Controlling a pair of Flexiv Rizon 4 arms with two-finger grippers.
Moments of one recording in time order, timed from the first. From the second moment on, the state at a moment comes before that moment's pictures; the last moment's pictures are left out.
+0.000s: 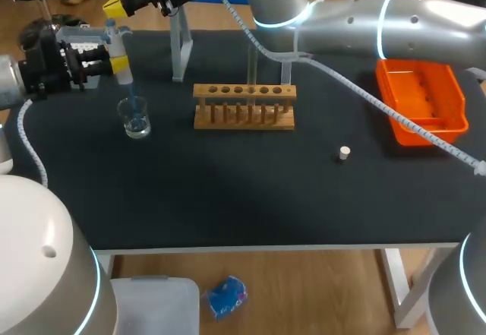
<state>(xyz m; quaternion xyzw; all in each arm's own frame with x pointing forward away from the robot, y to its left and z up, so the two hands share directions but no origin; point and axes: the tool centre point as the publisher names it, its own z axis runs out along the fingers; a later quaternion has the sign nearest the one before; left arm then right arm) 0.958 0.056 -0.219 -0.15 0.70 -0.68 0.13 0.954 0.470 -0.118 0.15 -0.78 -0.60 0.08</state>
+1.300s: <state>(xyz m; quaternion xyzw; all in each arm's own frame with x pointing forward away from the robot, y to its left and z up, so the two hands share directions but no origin) 0.958 0.056 -0.219 -0.15 0.70 -0.68 0.13 0.974 0.235 -0.165 0.07 -0.83 -0.55 0.03</state>
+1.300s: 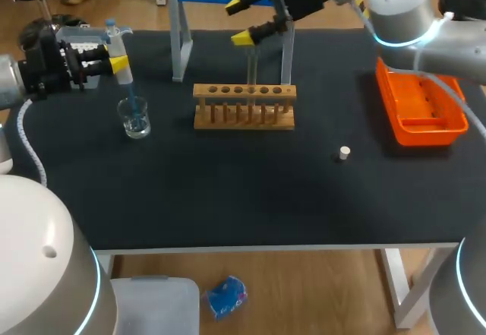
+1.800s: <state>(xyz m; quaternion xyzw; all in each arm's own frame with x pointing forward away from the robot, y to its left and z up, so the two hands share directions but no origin) 0.958 0.056 -0.219 -0.15 0.70 -0.68 0.13 0.990 0.182 -0.201 0.04 -0.84 -0.55 0.00</state>
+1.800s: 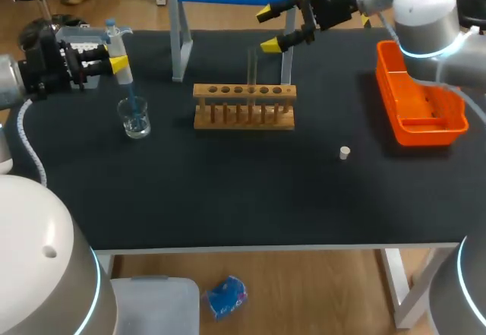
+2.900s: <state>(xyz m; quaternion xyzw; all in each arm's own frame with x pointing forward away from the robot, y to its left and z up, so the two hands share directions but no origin) 0.958 0.056 -0.219 -0.15 0.70 -0.68 0.13 0.992 0.172 -0.266 0.03 -0.86 -0.51 0.01</state>
